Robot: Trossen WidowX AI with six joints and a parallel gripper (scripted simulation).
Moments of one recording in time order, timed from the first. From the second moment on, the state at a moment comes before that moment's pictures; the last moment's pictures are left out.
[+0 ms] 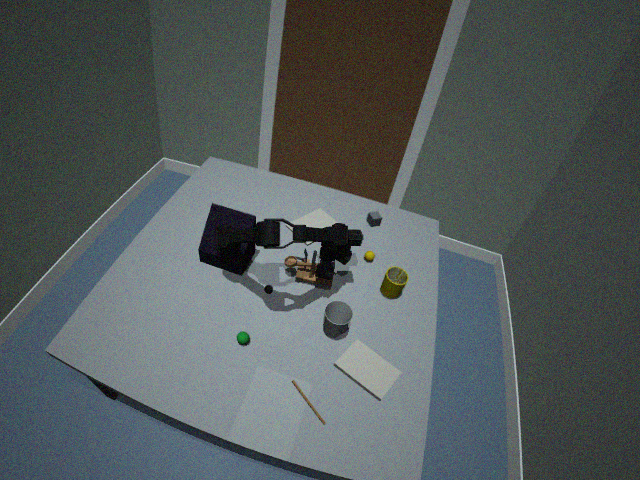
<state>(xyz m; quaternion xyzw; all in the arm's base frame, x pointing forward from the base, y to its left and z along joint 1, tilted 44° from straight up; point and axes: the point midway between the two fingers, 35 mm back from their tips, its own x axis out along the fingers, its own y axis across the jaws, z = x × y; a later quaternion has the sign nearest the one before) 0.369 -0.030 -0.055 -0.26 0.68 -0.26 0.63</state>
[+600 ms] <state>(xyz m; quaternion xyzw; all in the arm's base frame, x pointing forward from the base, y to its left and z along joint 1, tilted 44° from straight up) 0.367 -0.040 -0.065 -0.26 0.68 -0.26 0.63</state>
